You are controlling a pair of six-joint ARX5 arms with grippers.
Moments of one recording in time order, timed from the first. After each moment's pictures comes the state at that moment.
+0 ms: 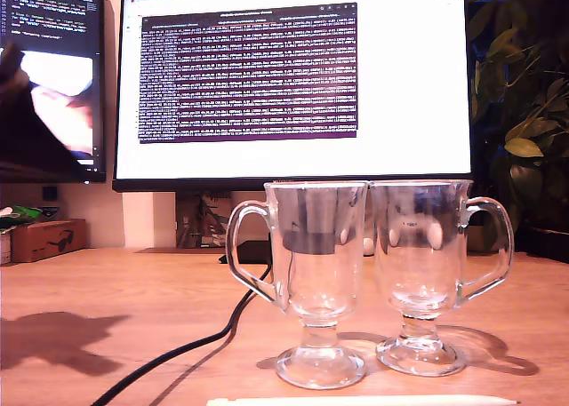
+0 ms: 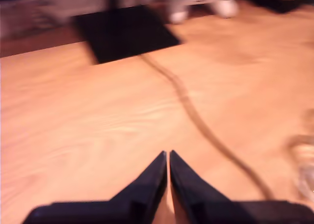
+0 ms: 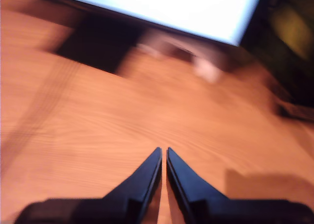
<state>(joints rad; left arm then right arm) -0.35 0.87 0.35 0.08 0.25 0.01 0.19 0.93 0.84 -0.54 0.03 -0.03</state>
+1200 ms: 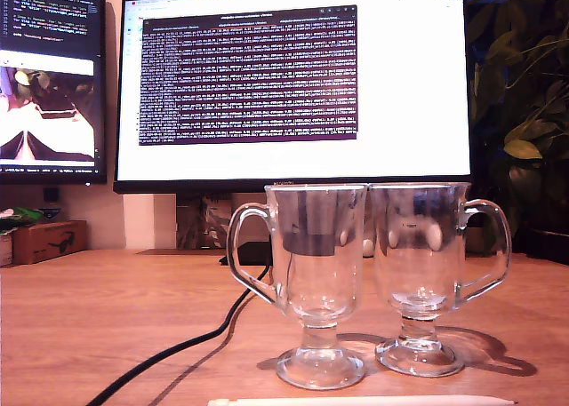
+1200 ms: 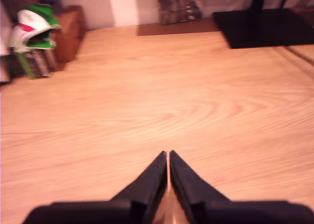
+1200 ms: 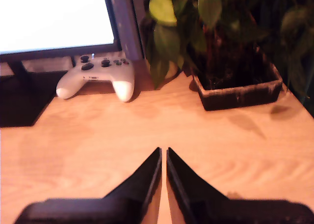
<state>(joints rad) -0.17 0.48 0.01 0.17 -0.04 -0.02 -0.11 0.74 0.20 0.26 -0.08 0.08</state>
